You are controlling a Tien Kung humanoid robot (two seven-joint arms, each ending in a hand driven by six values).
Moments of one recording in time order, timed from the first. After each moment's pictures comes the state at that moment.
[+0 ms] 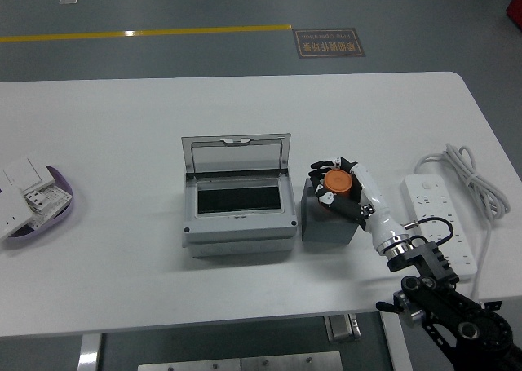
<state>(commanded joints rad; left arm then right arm) 0.04 0.04 -1.57 -0.18 1.49 0.01 0.17 0.15 -0.21 0.93 1.23 -1.12 -0.24 0.44</state>
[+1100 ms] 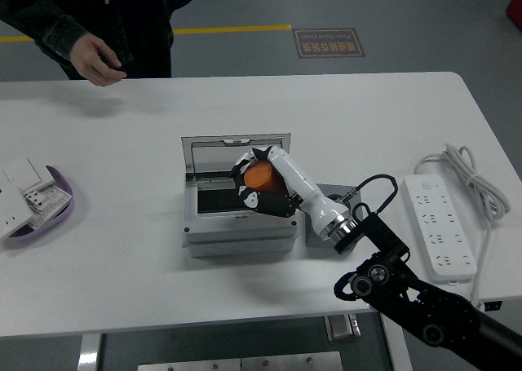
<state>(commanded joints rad) 0.04 0.04 -1.57 -0.18 1.50 0.01 0.17 0.36 -0.17 0.70 1.43 -1.57 -0.26 0.10</state>
